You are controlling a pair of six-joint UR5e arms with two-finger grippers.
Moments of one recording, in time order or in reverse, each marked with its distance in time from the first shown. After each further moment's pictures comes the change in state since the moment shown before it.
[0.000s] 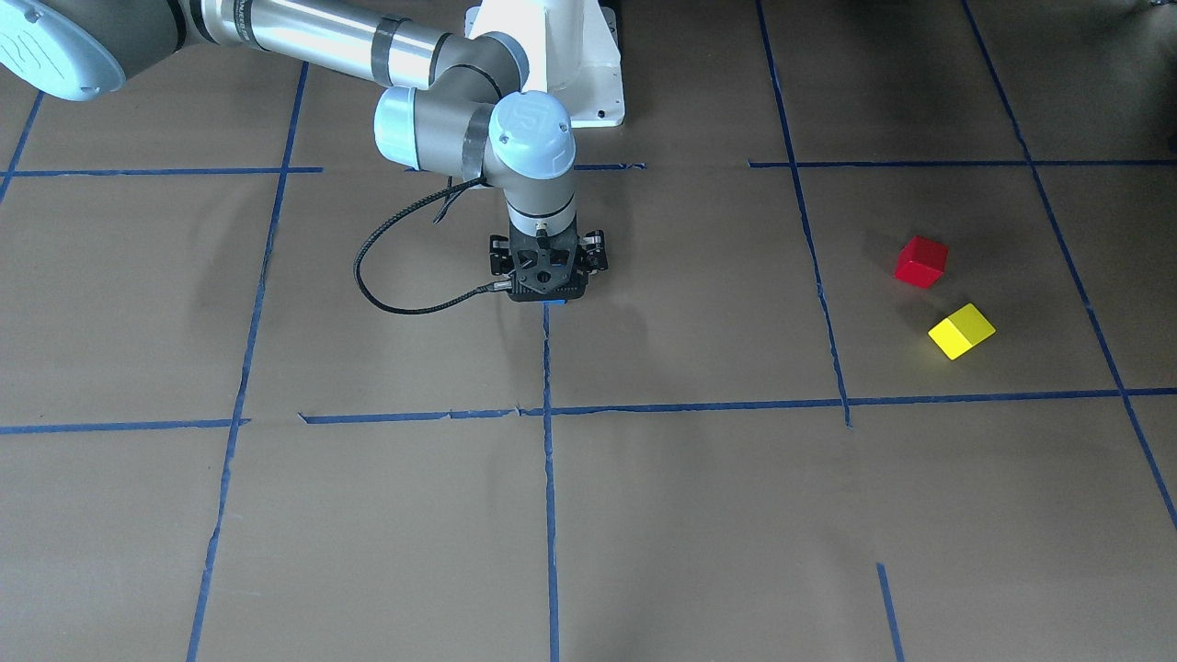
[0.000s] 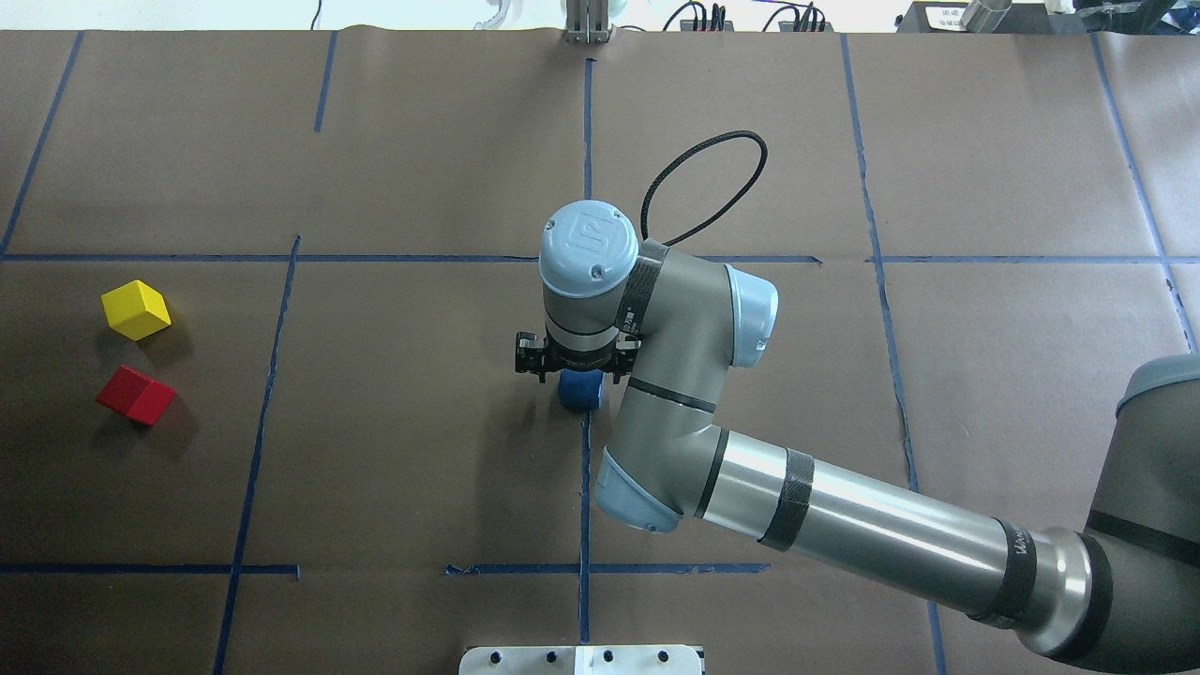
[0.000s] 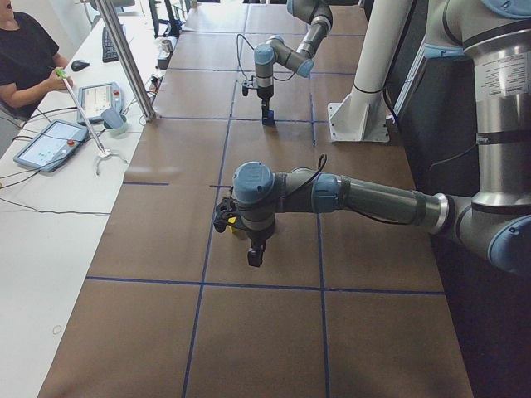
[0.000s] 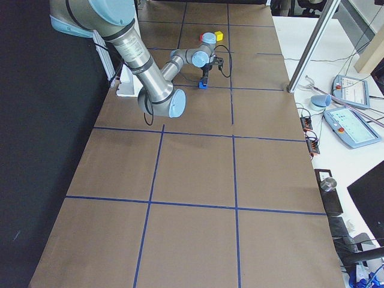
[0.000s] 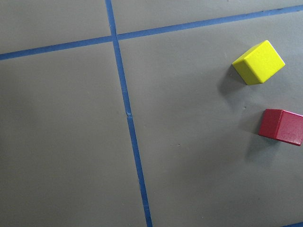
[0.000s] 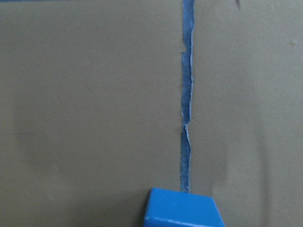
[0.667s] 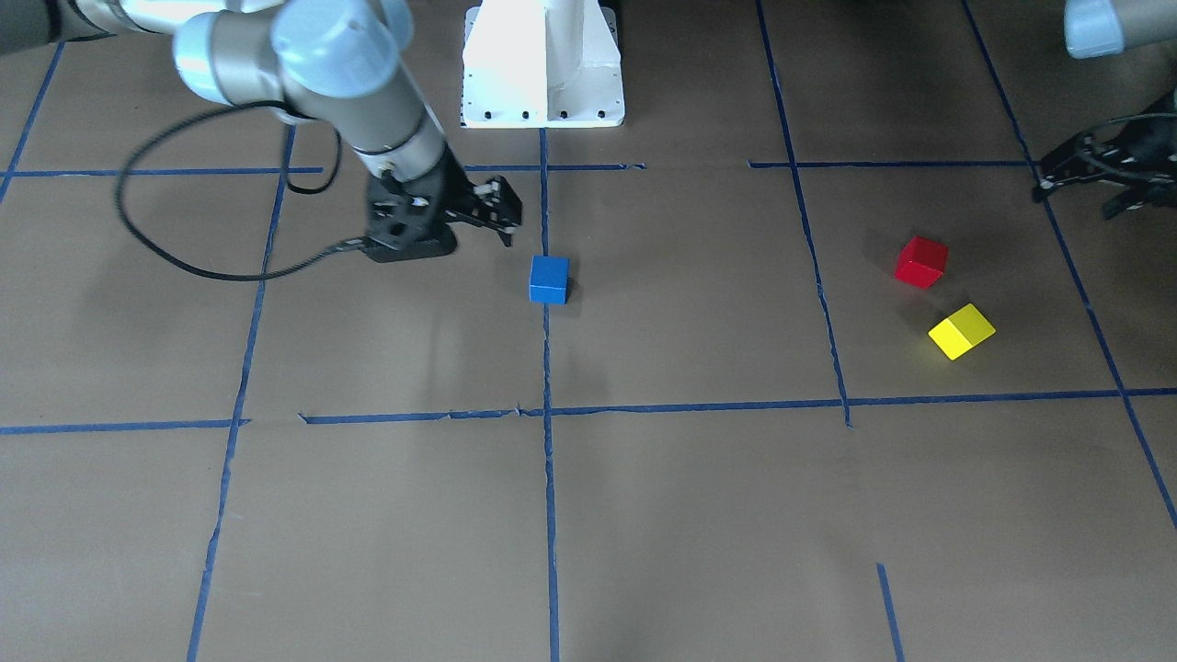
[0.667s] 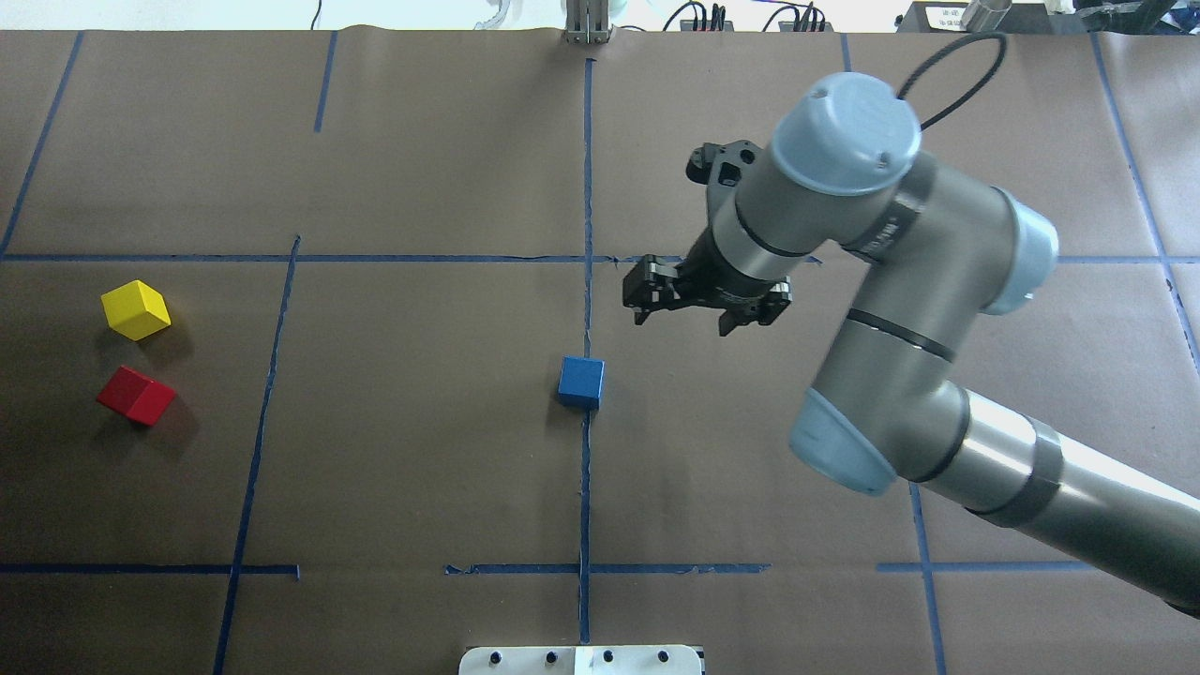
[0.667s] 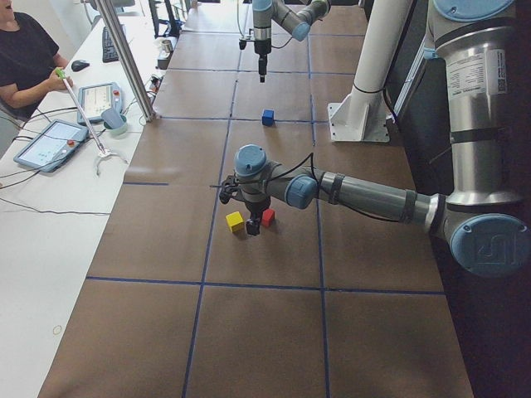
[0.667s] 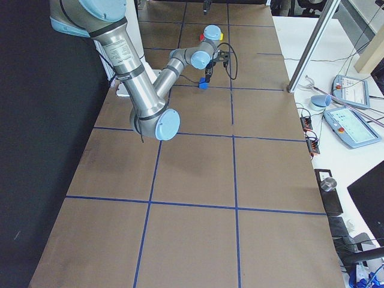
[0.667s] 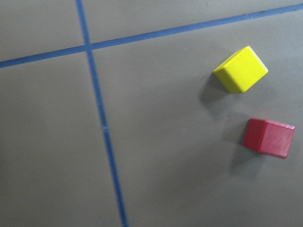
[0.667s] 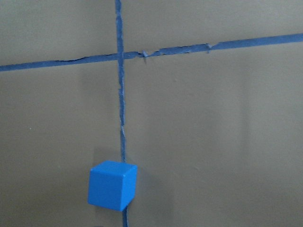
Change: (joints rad) left arm 0.411 -0.028 0.032 -0.428 0.086 -0.439; right arm 0.176 -0.328 0.471 -0.016 0.181 -0.003
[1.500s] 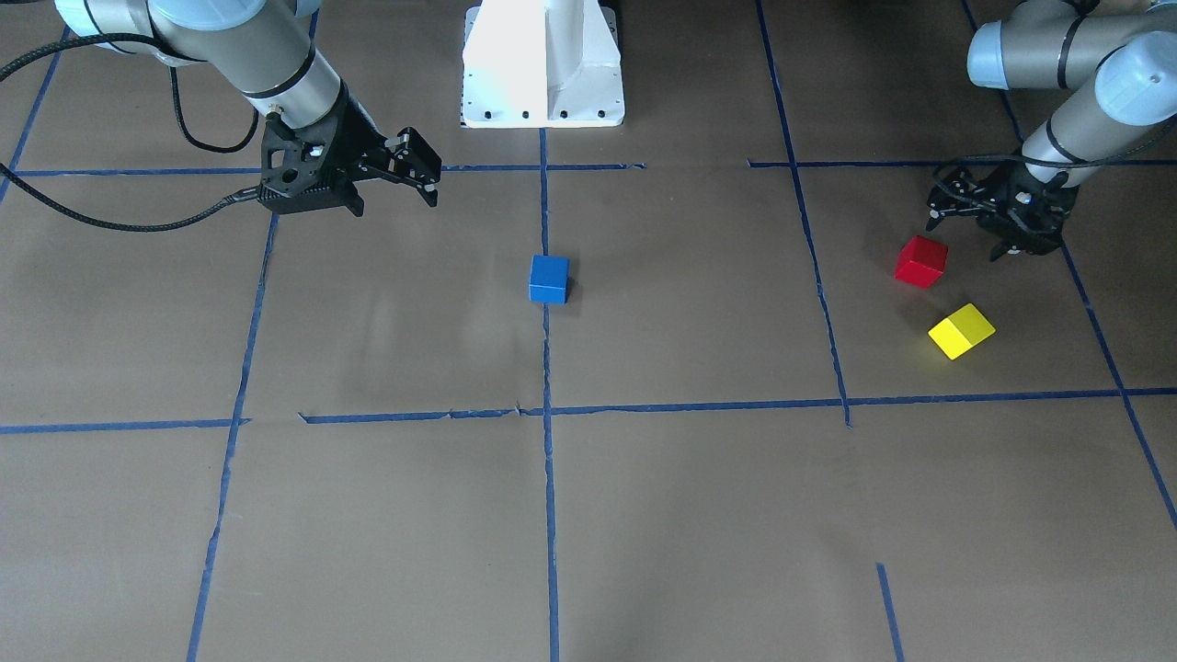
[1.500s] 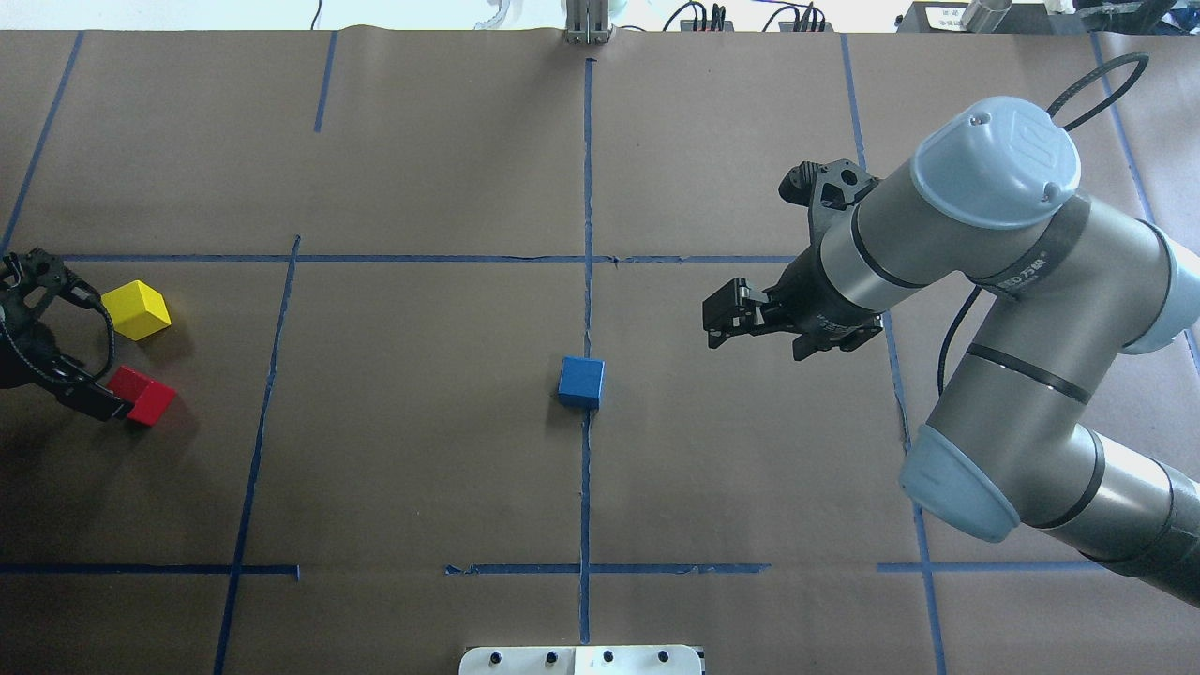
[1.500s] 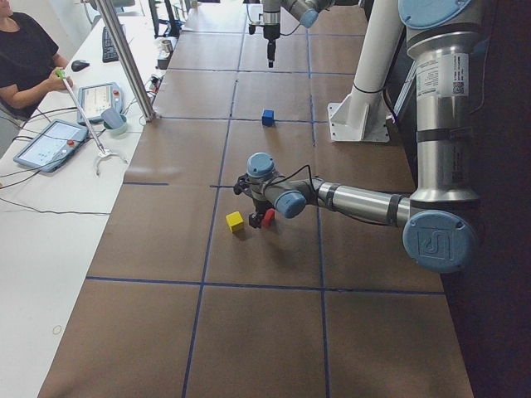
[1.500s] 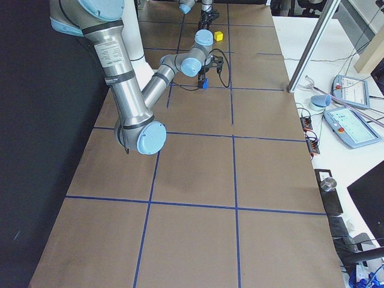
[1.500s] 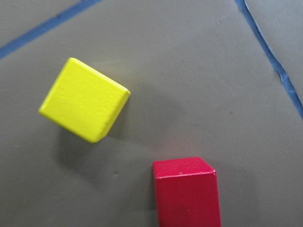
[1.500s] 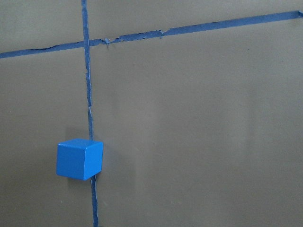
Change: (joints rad) left arm 0.229 -0.051 0.167 -0.295 0.113 -0.032; right arm 0.013 -0.127 0.120 0.006 0.012 -0.001
